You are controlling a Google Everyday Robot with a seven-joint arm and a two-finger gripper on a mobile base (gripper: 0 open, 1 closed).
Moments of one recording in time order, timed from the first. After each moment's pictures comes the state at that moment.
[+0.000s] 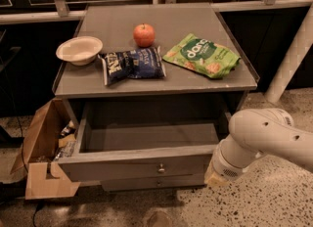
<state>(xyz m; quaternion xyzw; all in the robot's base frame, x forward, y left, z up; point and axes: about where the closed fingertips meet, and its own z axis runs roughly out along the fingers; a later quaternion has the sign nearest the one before) 0.411 -0.180 0.619 -0.58 0.81 0.08 0.08</state>
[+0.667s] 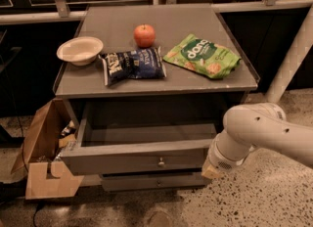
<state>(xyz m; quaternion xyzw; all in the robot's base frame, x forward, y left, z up) 0.436 -0.178 0.616 -0.56 0.82 0.07 0.09</state>
